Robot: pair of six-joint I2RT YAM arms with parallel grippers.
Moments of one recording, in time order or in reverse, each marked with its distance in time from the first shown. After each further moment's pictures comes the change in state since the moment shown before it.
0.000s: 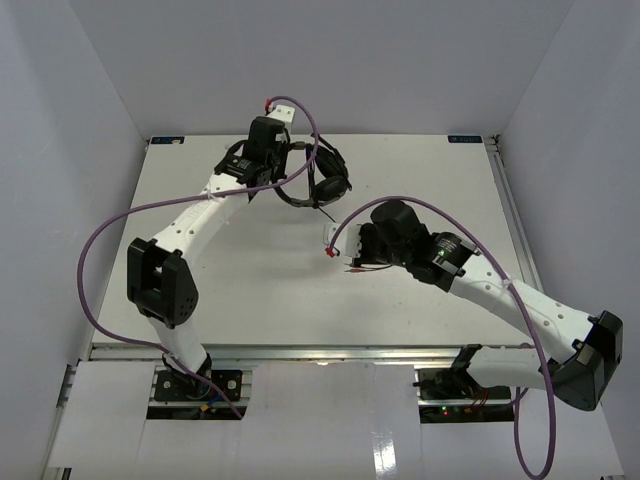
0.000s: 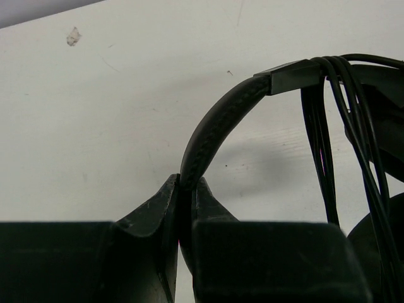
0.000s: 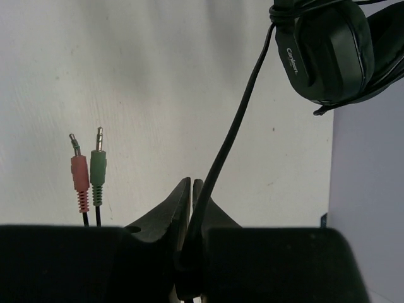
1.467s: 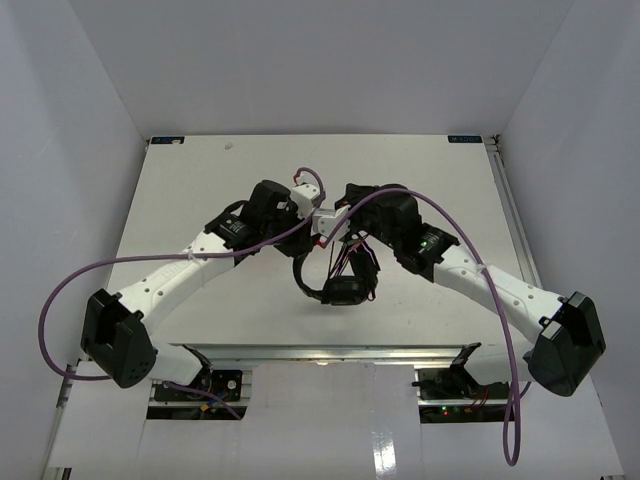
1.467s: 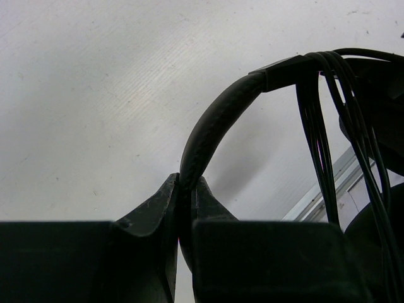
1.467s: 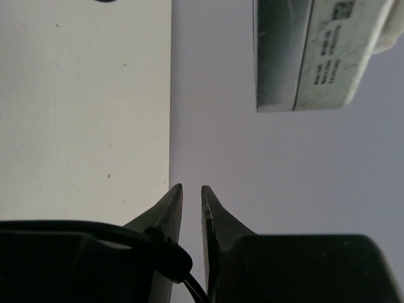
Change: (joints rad) left arm -0.202 -0.372 -0.502 -0.041 0.547 -0.021; right arm -0.085 0.118 -0.071 0.560 0.070 -0.553
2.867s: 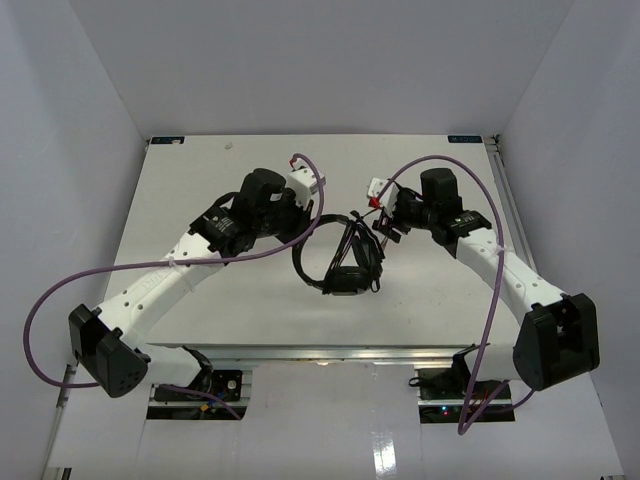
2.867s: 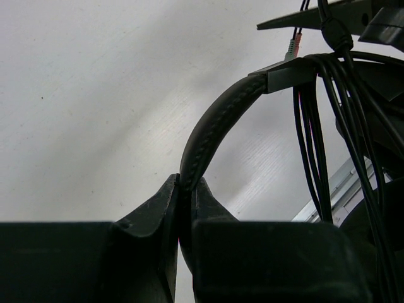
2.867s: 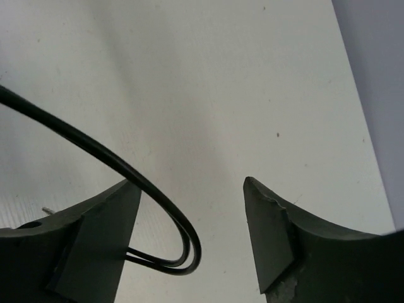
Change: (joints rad) left arm -0.039 -0.070 0.135 -0.081 -0.085 0.025; right arm -0.401 0.026 -0.022 -0.261 -0.595 0.520
